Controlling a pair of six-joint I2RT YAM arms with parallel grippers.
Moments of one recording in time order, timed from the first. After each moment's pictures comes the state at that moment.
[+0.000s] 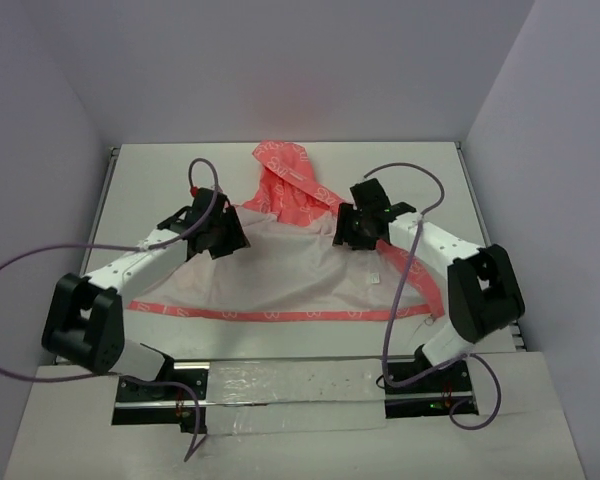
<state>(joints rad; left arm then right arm) -0.45 1.43 0.96 -0.44 -0.03 -0.71 0.40 1.56 1.05 -0.45 -0.06 0.54</state>
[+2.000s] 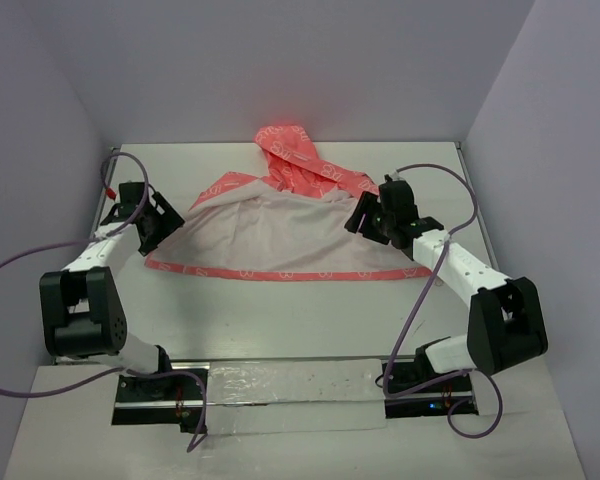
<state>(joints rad) 0.07 1.50 0.94 -0.35 -0.08 -0.61 0.30 1.37 0.89 -0.24 -0.07 0.62</state>
